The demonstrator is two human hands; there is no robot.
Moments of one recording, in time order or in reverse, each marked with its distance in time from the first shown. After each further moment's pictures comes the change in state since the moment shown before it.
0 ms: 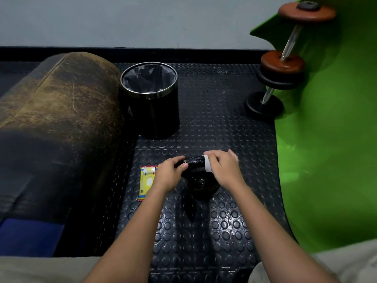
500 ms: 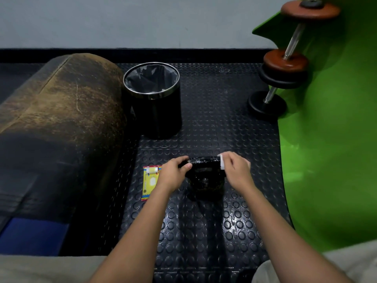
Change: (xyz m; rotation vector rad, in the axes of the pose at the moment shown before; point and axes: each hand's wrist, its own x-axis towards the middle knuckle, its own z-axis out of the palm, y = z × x) left_hand -0.002 0.002 0.001 -0.013 -0.016 0.021; right_hand -0.003 0.038 -0.002 0.052 0.050 0.100
